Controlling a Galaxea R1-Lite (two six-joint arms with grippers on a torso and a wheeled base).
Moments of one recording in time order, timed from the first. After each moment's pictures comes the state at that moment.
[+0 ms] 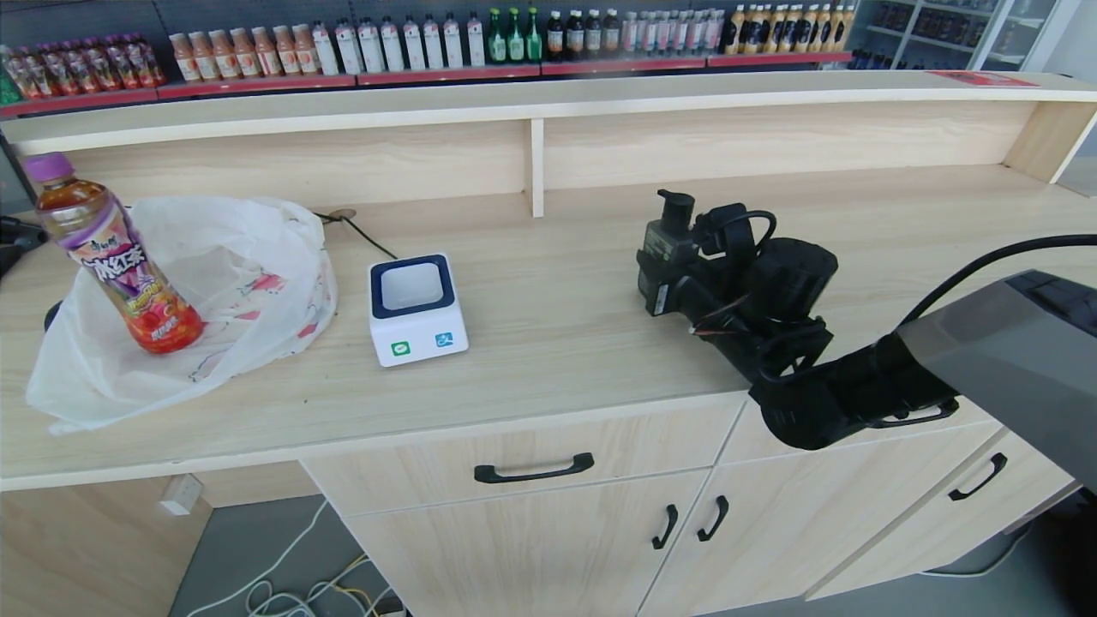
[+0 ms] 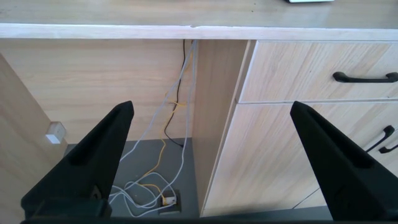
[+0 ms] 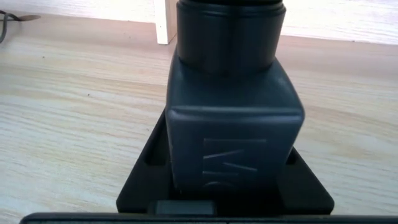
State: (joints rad) left arm 0.00 0.00 0.00 0.00 0.00 0.00; right arm 0.41 2.20 -1.23 -1.19 -0.05 -0.12
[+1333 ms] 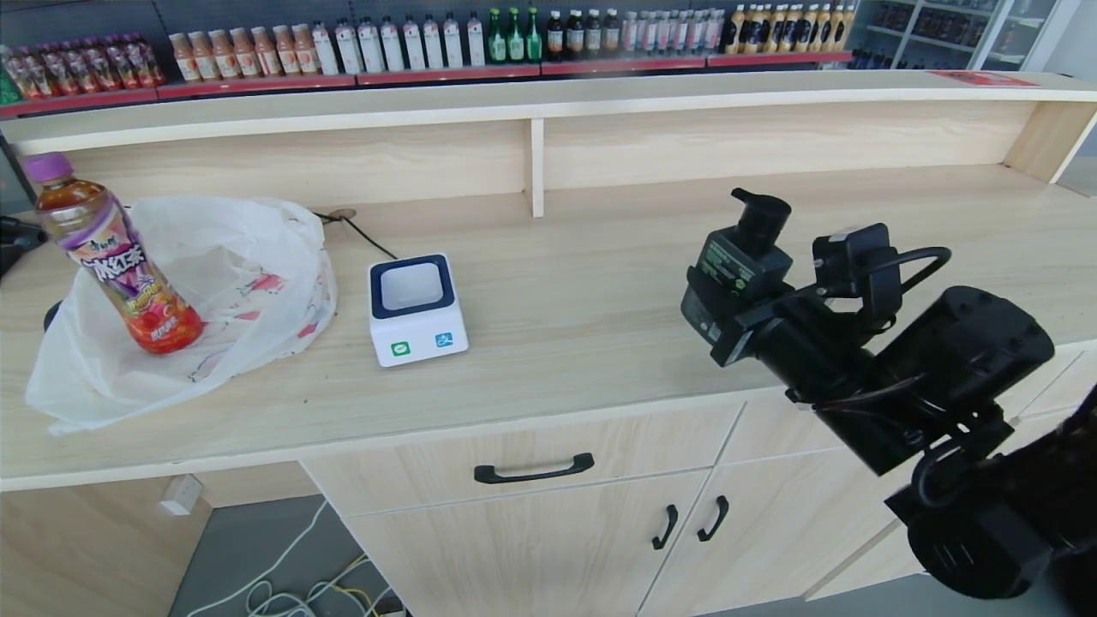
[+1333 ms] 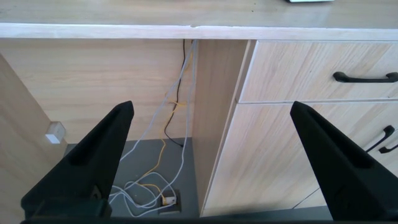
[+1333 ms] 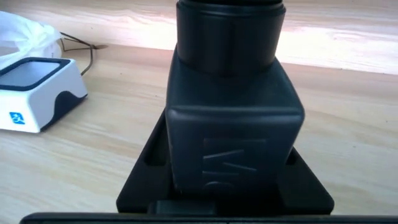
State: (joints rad) left arm 0.00 0.00 0.00 0.00 0.00 0.00; right arm 0.48 1.86 -0.61 -1.57 -0.01 -0.12
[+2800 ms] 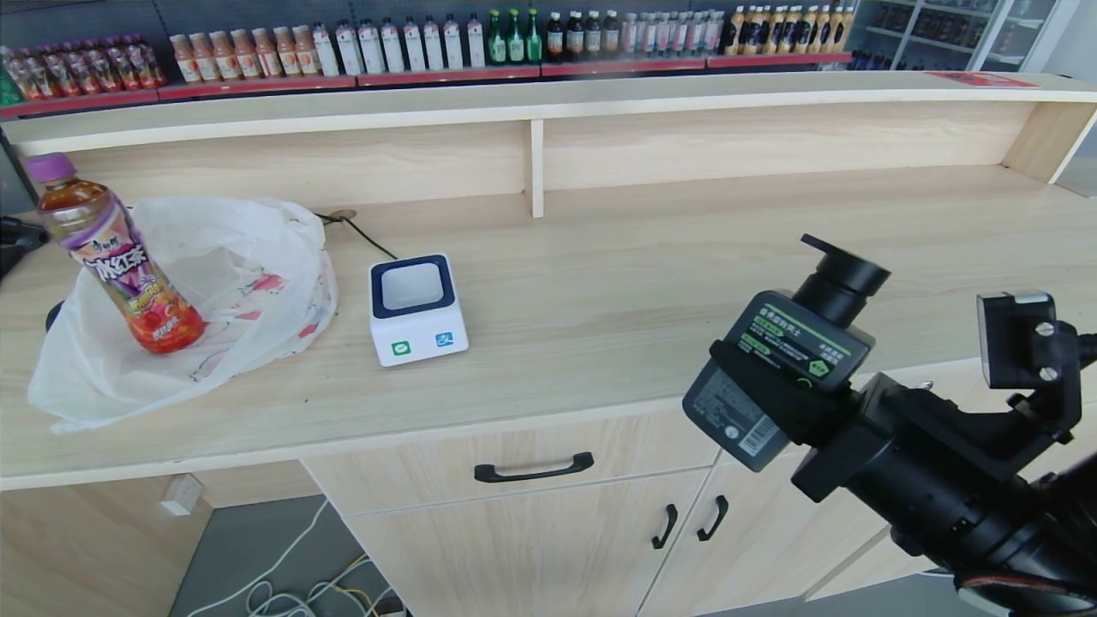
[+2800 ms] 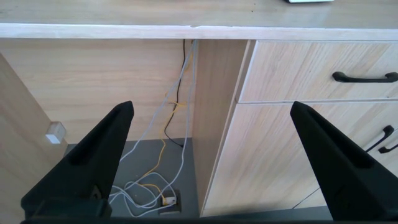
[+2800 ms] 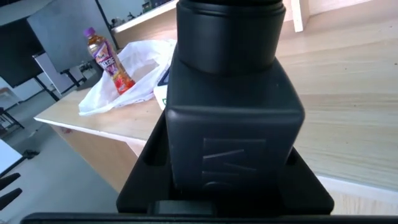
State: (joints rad) left arm 0.00 0.00 0.00 0.00 0.00 0.00; right arm 0.71 1.58 -0.29 -1.57 -0.01 0.27
